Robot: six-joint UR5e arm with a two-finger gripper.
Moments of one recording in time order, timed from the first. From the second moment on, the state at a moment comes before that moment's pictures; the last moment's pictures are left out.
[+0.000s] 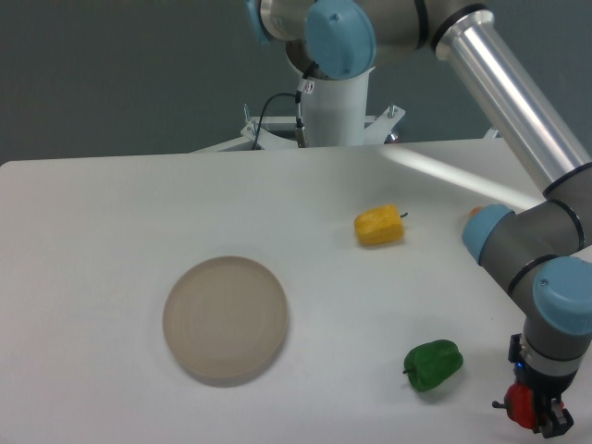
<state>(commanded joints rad) 2.59 -2.55 -0.71 -1.19 1.56 1.84</state>
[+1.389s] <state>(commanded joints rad) 2.29 -2.10 -1.31 -1.19 1.53 1.36</state>
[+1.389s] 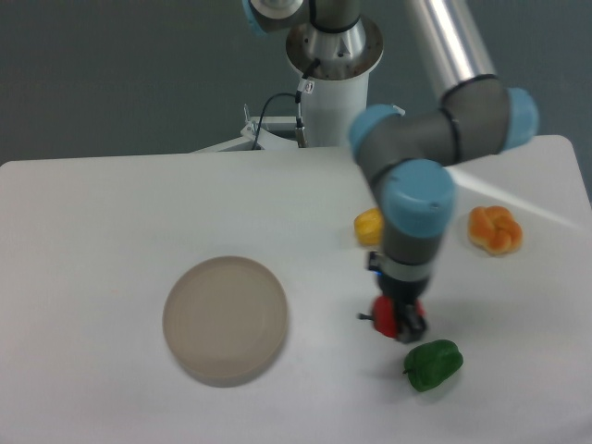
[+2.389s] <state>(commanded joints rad) 2.08 -2.19 -1.39 -0.97 1.54 1.04</state>
